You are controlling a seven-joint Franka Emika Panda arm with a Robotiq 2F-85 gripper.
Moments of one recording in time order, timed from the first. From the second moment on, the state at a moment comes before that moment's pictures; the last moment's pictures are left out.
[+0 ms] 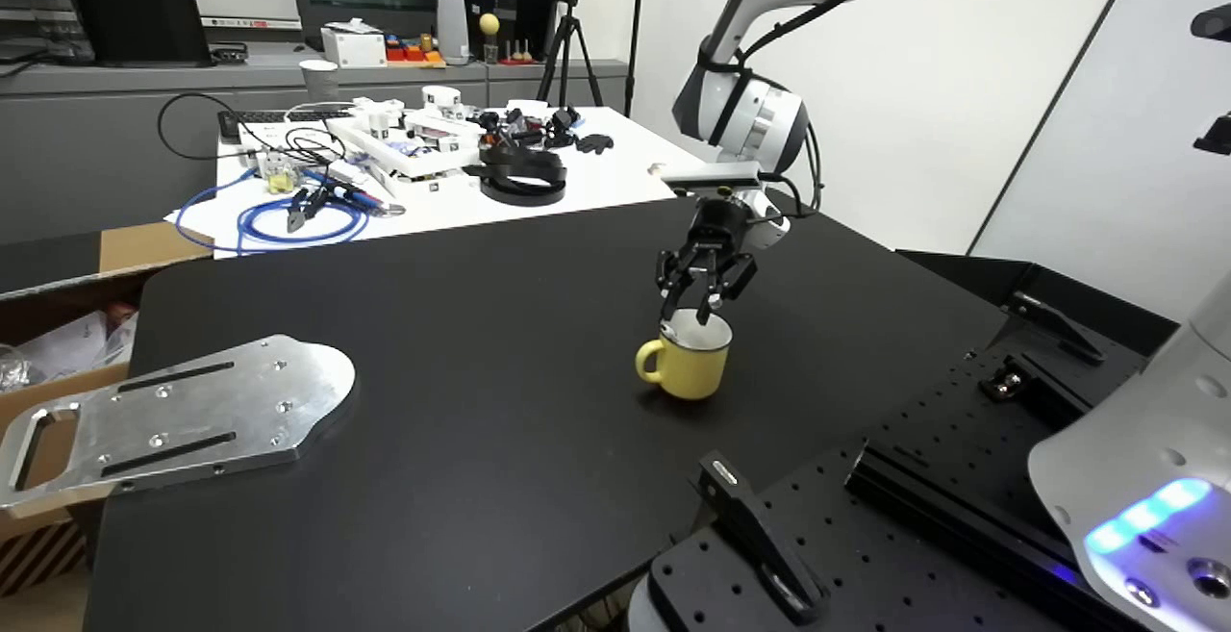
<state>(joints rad) -0.12 1.00 -0.14 -1.76 0.75 1.71 0.59</state>
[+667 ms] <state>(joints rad) -0.09 0.89 -0.14 -1.70 0.74 1.66 0.59</state>
